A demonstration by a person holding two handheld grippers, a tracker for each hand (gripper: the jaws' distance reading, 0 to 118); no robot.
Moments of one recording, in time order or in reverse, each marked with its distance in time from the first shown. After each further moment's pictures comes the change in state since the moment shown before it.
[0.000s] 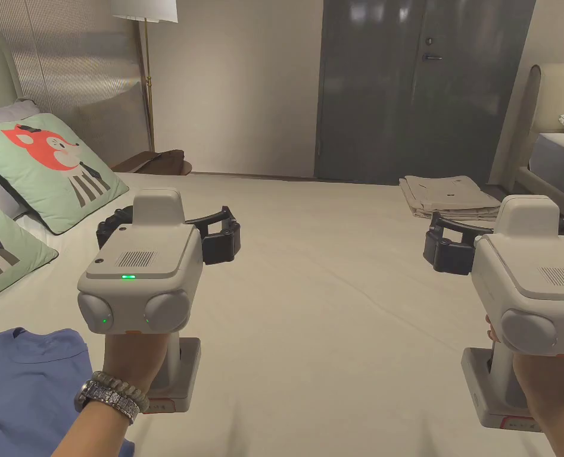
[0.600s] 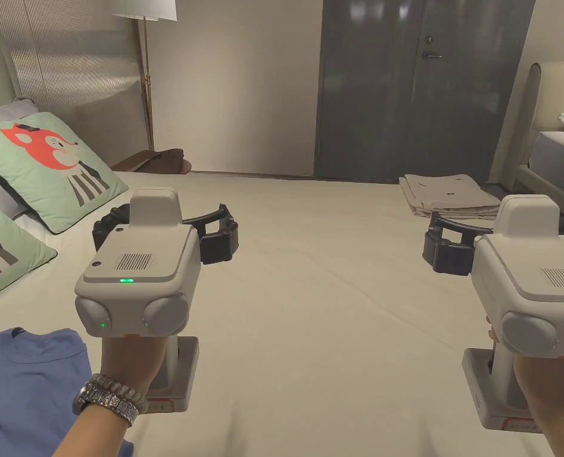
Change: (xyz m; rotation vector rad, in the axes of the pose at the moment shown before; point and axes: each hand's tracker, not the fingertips) left arm 0.001 -0.001 0.000 0.022 0.012 -0.007; right arm -0.001 0.003 0.002 0.003 0.002 0.013
